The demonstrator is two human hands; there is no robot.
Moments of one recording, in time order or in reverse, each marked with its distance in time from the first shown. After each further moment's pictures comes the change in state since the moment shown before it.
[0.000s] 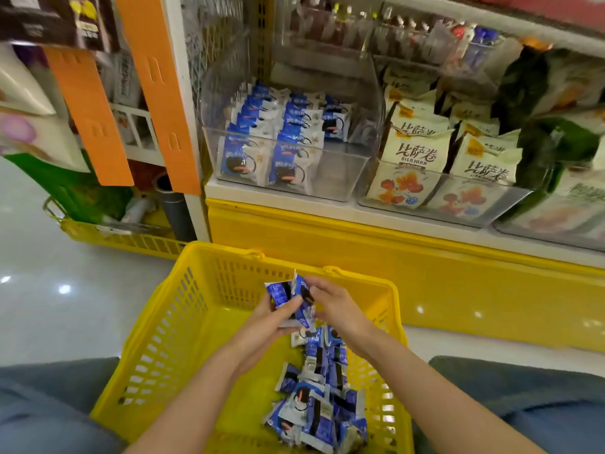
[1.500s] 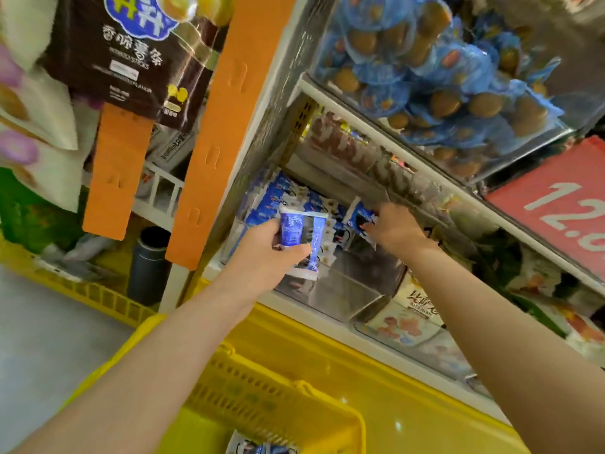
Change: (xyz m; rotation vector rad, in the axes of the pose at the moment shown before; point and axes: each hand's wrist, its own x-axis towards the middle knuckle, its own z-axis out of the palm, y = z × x) left_hand 0.005 0.231 -0.013 0.148 0.212 0.519; right_hand 0.129 -0.268 -0.111 -1.389 0.635 -0.171
